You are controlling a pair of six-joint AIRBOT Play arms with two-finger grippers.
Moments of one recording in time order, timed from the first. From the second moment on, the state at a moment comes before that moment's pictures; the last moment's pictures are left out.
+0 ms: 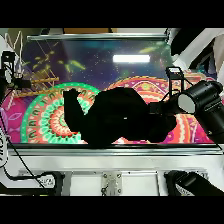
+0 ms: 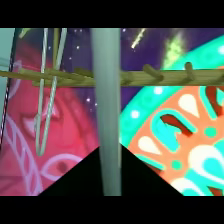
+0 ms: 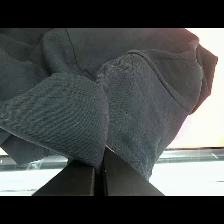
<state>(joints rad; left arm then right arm) 0.27 -1.51 1.47 1.91 -0.92 -1.49 0.48 -1.04 1.25 -1.74 1.49 2.10</state>
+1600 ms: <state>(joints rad) 0.13 -1.03 1.09 0.99 -1.79 -0.33 0.48 -1.04 1.25 -1.74 1.49 2.09</state>
